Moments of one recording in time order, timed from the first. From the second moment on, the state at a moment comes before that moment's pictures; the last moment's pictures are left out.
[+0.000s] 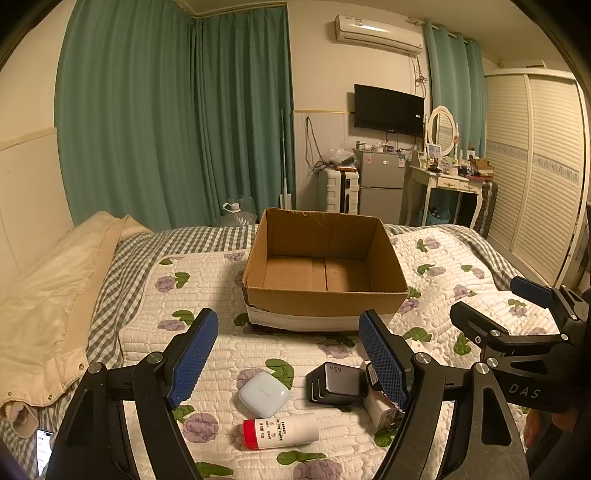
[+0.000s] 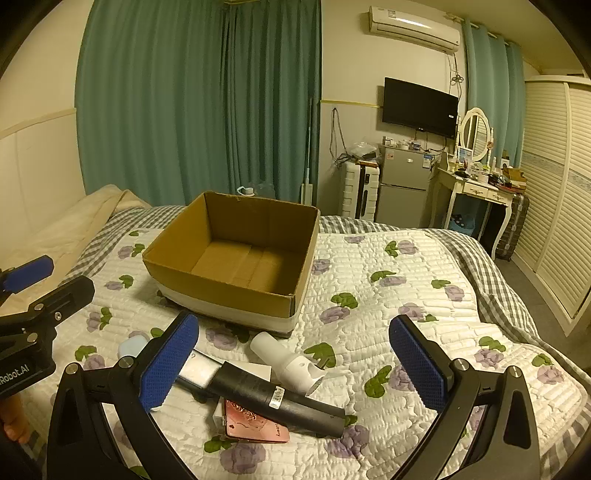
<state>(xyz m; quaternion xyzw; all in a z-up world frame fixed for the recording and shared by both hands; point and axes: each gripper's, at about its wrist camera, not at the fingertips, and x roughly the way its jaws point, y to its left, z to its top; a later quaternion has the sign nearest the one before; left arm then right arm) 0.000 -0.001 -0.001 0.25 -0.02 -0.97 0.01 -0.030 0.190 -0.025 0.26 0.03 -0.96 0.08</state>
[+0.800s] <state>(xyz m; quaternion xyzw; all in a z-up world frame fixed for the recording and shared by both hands) 0.000 0.000 -0.003 0.26 -0.02 -0.97 0.01 -0.028 0.186 -0.023 0.26 0.03 -0.96 0.08</state>
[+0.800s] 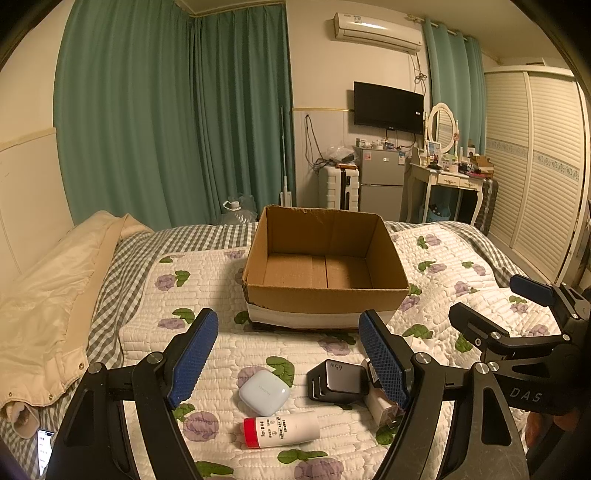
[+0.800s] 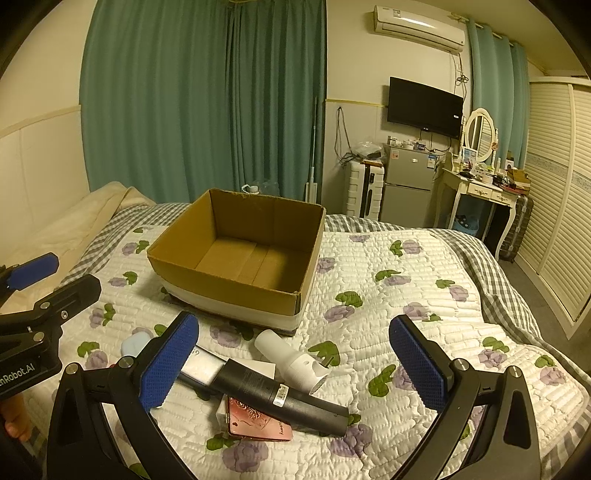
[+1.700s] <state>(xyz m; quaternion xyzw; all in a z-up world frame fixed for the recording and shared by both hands) -0.028 -0.021 -0.083 0.39 -0.02 -0.92 0.03 -0.048 0.194 -0.059 0.33 0.07 -0.93 0.10</state>
